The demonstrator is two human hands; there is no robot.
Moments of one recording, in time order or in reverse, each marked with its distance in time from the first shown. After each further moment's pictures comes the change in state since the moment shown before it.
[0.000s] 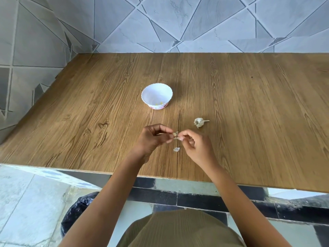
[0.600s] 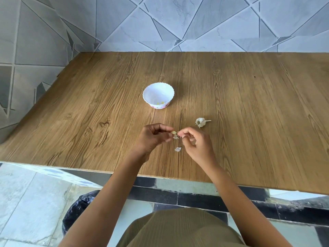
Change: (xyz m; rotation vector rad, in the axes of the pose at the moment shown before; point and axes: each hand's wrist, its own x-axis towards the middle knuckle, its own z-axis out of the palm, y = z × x) left_hand 0.005 -0.004 -0.004 0.039 0.049 -0.010; right_hand 0.004 -0.003 0.003 0.104 0.059 -0.003
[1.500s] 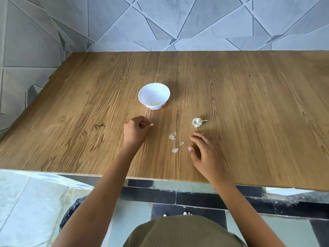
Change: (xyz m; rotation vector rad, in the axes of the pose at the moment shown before) left_hand 0.044 -0.018 -0.035 0.694 0.438 0.270; right_hand -0.037 0.020 -0.019 -0.483 -0.084 0.087
